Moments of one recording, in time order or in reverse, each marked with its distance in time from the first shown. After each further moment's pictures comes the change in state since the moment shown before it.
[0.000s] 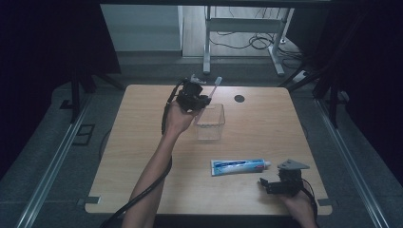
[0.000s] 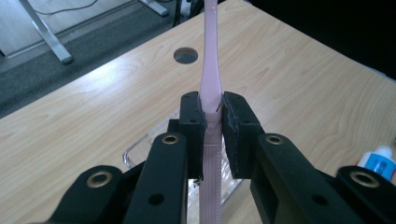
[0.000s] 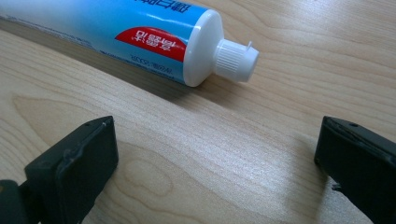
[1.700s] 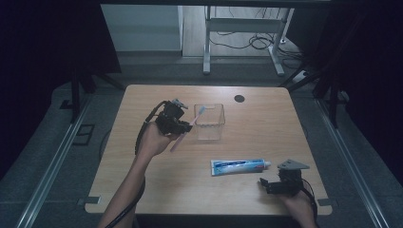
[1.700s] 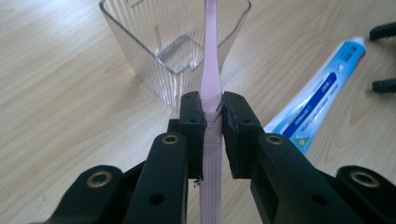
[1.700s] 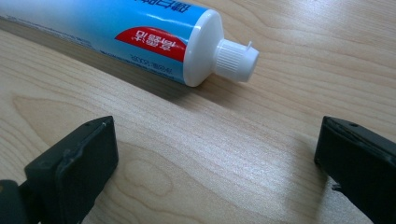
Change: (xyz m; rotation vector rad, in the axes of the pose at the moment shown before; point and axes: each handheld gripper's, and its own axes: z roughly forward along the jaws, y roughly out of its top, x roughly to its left) left arm -0.004 -0.067 -0.052 0.230 -0.077 -0.011; right arm 0.000 0.000 0.000 0.000 0.000 0.000
